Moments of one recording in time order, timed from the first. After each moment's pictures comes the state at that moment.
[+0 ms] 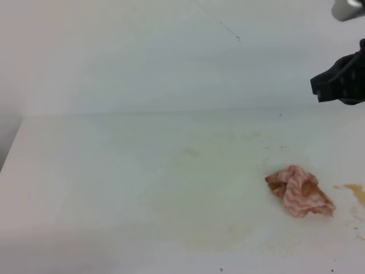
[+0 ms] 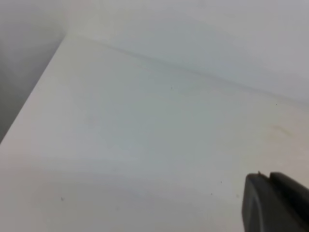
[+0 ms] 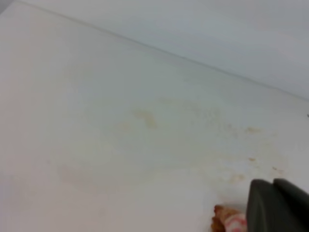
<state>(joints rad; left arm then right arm) -0.03 0.00 0.00 -0.21 0.31 -0.09 0.29 1.37 -1.23 0.35 0.63 -0.35</state>
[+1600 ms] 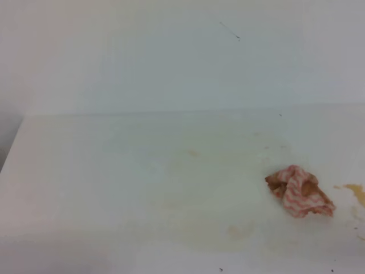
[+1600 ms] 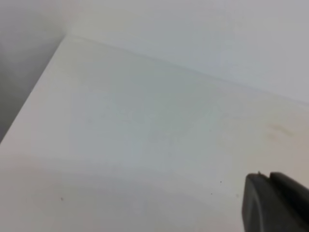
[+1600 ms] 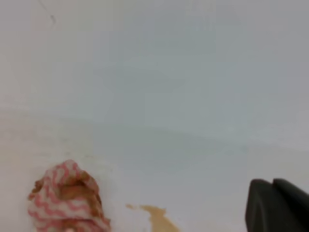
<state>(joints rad) -0.03 0.00 0.00 -0.21 0.32 -0.09 -0.04 -0.01 -0.04 0.16 0.19 -0.34</state>
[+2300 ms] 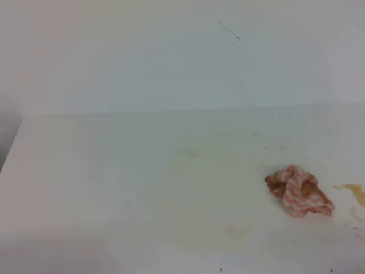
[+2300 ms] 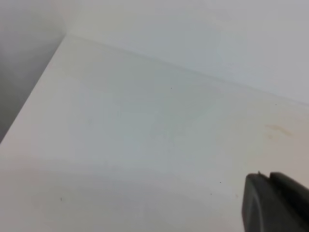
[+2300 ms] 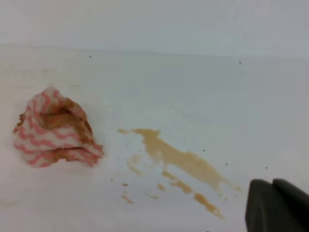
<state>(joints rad) -0.03 0.00 0.00 -0.21 0.32 -0.09 -0.04 -0.03 0.00 -0.05 0.34 -0.05</state>
